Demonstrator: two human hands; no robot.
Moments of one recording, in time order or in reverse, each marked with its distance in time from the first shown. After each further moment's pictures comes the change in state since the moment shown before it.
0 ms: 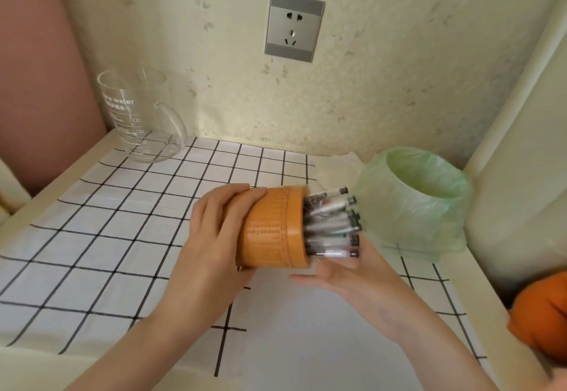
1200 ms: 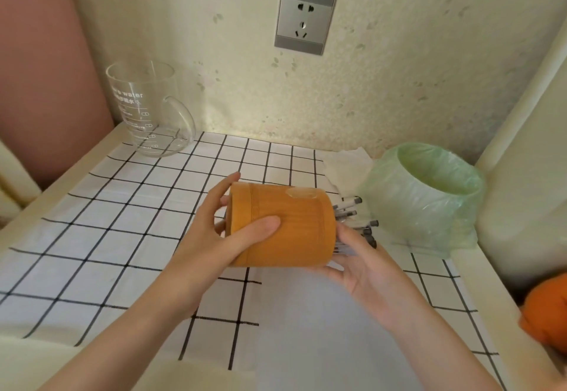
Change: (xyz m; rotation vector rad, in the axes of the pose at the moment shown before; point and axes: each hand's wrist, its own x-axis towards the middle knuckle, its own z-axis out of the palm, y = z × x) left_hand 0.008 -0.005 -0.024 -1.028 -0.191 -0.687; right_hand 0.014 0.013 0.002 0.311 0.168 0.111
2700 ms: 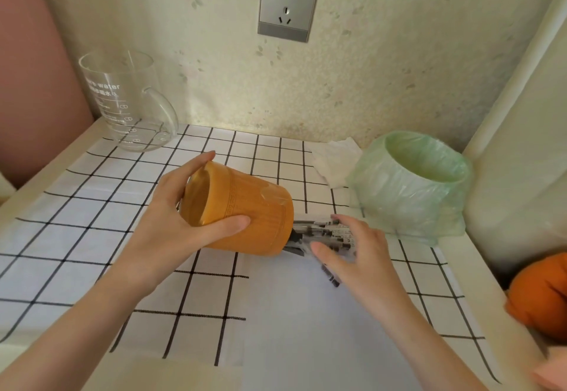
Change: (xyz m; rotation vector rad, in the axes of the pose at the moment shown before) left_hand 0.012 0.001 -0.018 0.317 0.130 0.166; right_hand -0.008 0.014 -0.019 -1.067 0.417 -0.156
